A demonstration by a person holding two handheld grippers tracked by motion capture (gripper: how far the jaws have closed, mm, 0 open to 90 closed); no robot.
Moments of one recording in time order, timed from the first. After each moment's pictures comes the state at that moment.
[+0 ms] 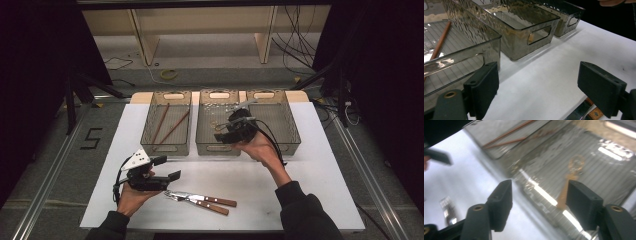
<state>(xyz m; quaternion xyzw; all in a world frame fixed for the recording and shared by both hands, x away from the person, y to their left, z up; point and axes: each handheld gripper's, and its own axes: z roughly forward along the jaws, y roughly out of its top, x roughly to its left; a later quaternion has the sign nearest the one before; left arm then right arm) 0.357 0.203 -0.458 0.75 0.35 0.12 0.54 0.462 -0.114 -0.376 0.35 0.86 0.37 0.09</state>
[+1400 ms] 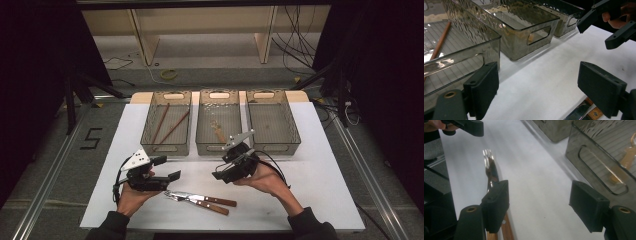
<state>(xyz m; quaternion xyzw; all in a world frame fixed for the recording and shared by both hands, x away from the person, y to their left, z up) 0.357 0.203 -0.458 0.75 0.35 0.12 0.54 0.389 -0.112 -0.405 0.25 0.90 0.34 0.04</state>
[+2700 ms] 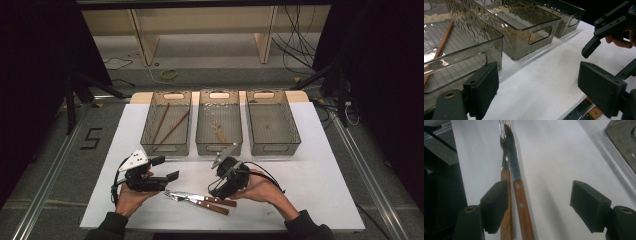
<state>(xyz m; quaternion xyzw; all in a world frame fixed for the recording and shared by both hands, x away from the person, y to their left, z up) 0.355 0.207 -0.458 0.75 0.35 0.13 0.55 0.371 -0.088 -0.429 0.20 0.94 0.27 0.01</state>
